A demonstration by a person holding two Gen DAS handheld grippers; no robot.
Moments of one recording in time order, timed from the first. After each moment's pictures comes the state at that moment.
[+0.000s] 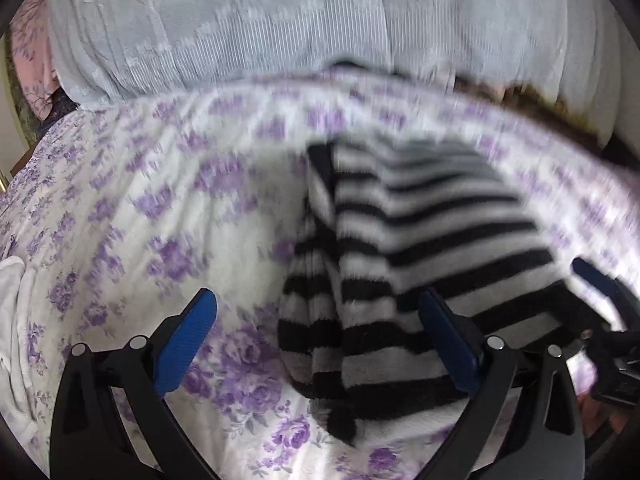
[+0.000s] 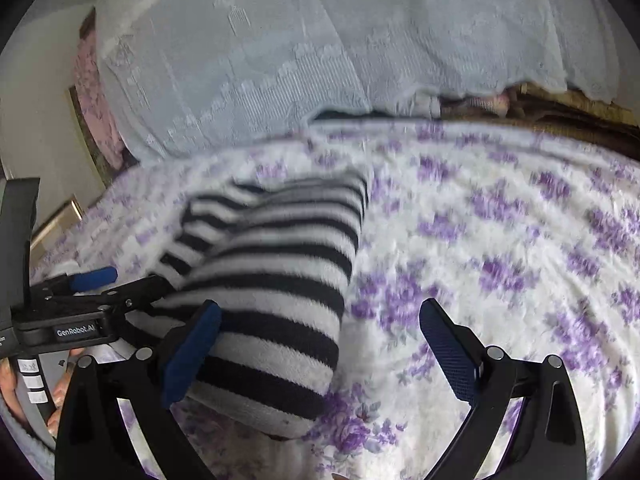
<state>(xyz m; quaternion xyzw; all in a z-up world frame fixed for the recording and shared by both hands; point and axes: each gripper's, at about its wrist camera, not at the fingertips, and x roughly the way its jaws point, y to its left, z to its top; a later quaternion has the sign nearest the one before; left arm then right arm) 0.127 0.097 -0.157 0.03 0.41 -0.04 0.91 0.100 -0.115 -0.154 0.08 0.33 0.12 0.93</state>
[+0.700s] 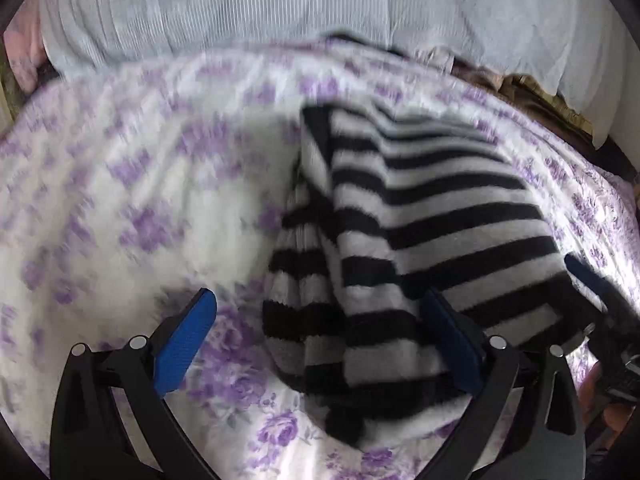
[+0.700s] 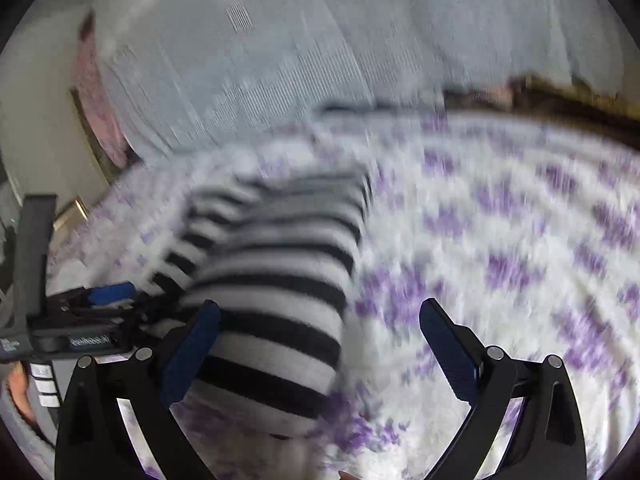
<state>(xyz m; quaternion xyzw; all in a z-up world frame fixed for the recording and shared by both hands) 0.135 0.107 -0.166 -0.03 0.44 -0.08 0.89 0.108 -0.122 -0.161 0.12 0.35 0.14 0.92</state>
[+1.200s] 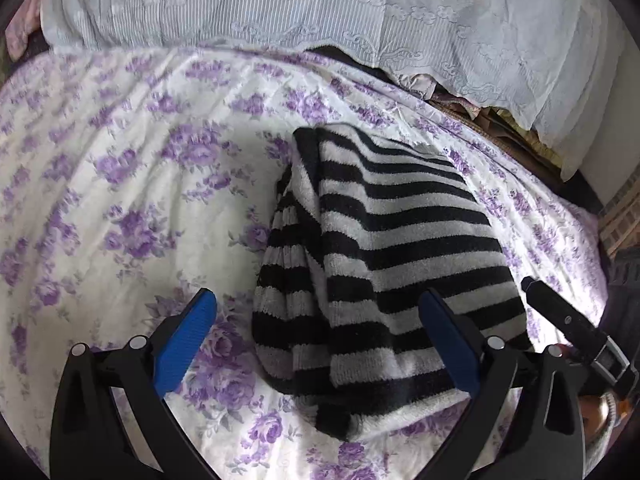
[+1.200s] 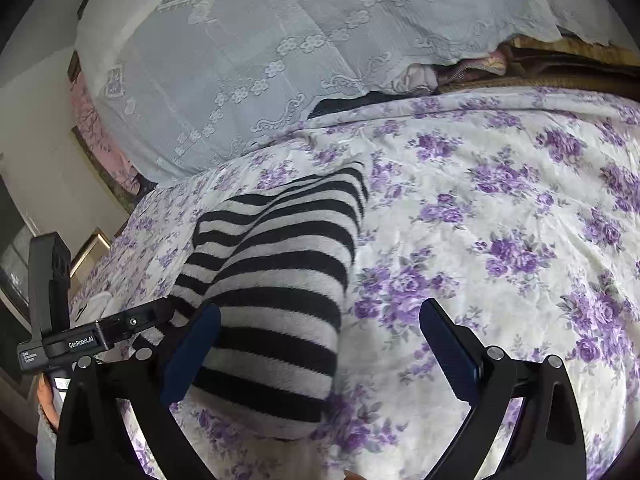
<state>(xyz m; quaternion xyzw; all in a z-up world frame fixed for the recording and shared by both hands) 0.137 0.127 -0.149 -0.11 0.44 -0.13 0.88 0.109 -0.149 -0.148 0.18 0.34 0.15 0.91</state>
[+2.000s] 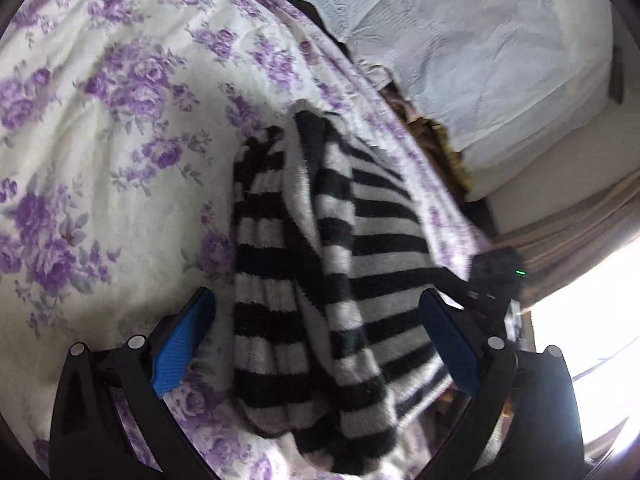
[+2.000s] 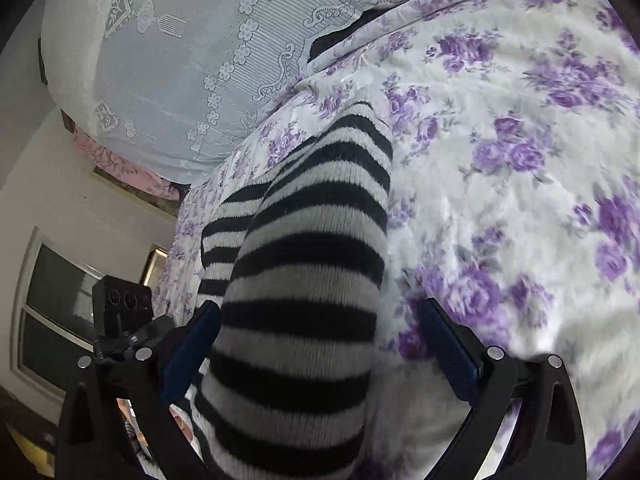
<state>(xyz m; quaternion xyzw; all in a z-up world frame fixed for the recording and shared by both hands) 0.192 0.166 -0.181 -0.28 0.48 -0.32 0.77 0.189 -0.147 -0.185 0.31 0.42 0.24 0.81</state>
